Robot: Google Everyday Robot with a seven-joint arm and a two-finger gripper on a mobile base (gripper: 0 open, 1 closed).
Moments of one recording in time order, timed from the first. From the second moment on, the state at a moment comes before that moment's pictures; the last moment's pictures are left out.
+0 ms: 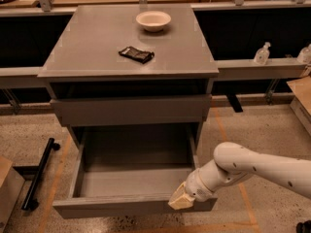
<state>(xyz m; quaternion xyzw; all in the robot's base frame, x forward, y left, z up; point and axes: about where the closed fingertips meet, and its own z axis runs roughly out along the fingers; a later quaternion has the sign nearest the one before) 0.415 -0.072 0.497 -0.52 0.77 0.34 0.13</state>
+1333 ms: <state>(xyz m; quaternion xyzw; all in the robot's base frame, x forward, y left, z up) 0.440 -0.074 0.418 -0.48 0.78 0.38 0.14</state>
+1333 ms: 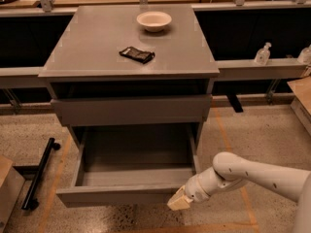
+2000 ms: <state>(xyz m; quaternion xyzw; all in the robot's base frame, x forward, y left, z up) 0.486 -0.072 0.435 -0.50 0.77 0.36 0.18</state>
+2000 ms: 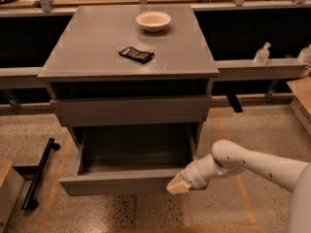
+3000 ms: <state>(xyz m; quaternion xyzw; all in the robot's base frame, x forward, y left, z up) 0.546 -0.077 0.458 -0.51 0.76 0.33 0.22</state>
